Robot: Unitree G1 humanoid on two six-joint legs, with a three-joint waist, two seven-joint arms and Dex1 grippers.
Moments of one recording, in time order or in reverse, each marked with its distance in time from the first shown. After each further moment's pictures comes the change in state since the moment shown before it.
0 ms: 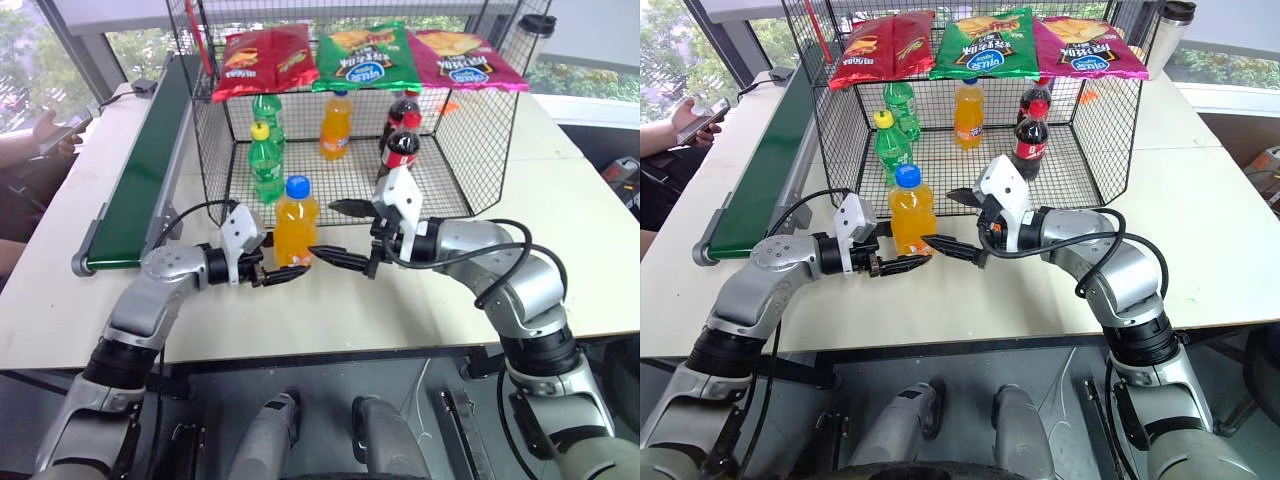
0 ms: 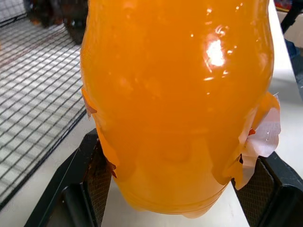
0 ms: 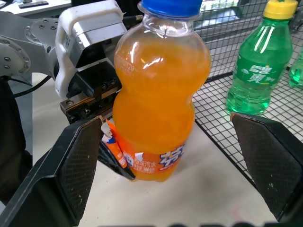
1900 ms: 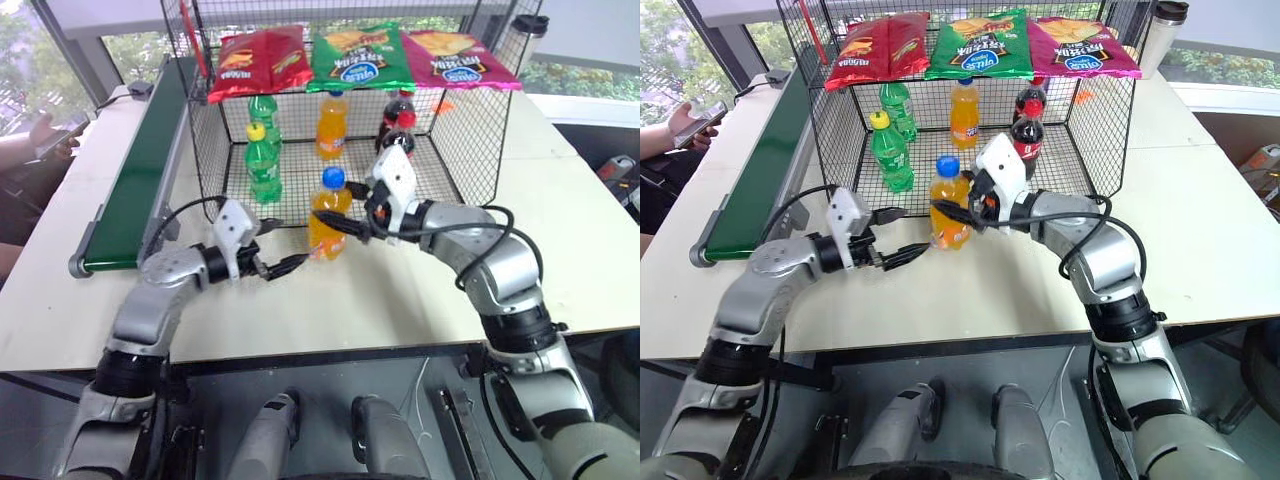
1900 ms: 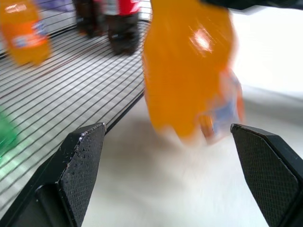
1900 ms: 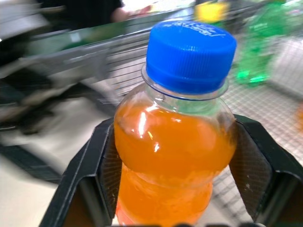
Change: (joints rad) left arm 0.118 -0.033 0.149 -0.123 0.008 0.085 0.137; right arm -0.154 0.098 -0.007 0.264 -0.154 -0.107 -0.137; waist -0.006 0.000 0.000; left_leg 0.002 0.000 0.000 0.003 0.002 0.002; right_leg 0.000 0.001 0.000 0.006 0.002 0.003
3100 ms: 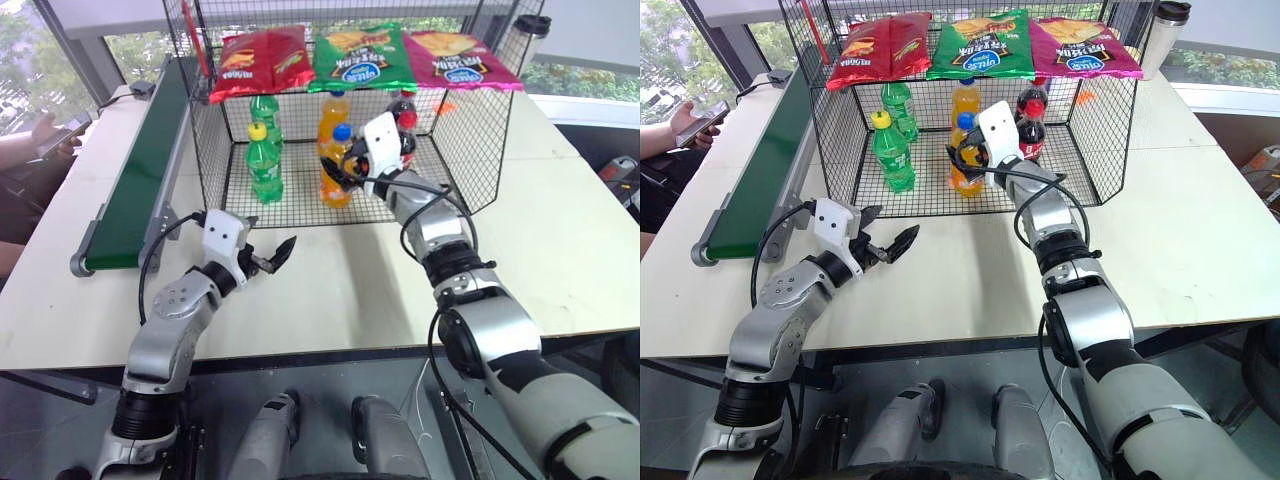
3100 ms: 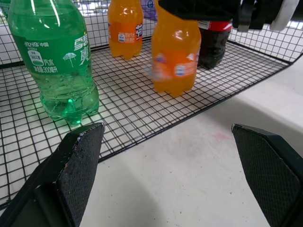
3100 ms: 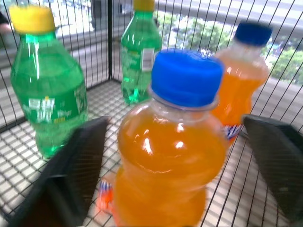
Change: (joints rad) left arm 0.098 -0.202 0.012 -0.133 0.077 0.021 0.409; right arm -0.348 0.208 -0.097 0.953 -0.238 -0.643 -0.206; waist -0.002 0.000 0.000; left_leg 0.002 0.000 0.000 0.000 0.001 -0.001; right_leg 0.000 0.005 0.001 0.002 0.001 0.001
